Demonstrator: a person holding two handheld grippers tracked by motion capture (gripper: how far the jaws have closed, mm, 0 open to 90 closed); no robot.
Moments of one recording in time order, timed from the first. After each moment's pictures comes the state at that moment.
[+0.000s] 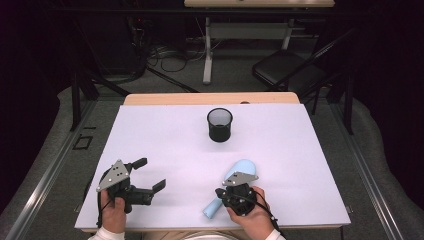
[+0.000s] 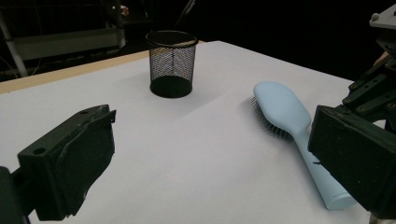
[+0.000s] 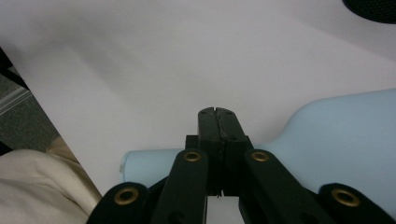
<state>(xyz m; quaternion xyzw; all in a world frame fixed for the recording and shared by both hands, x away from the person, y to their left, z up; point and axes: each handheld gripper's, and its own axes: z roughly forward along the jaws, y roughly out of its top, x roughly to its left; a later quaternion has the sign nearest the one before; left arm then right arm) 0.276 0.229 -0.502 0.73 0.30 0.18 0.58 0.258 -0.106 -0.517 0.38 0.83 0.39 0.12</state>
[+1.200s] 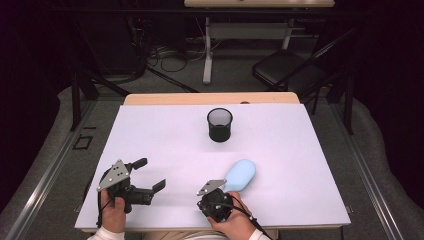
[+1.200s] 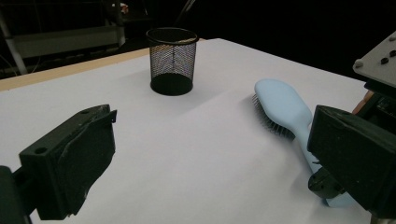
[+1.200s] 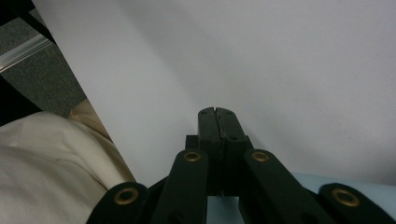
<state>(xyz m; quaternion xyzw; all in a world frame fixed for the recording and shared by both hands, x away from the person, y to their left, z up) 0.277 0.230 -0.503 0.74 0.31 0.17 0.58 0.255 -0.053 -0.538 0.32 0.88 0.33 0.07</state>
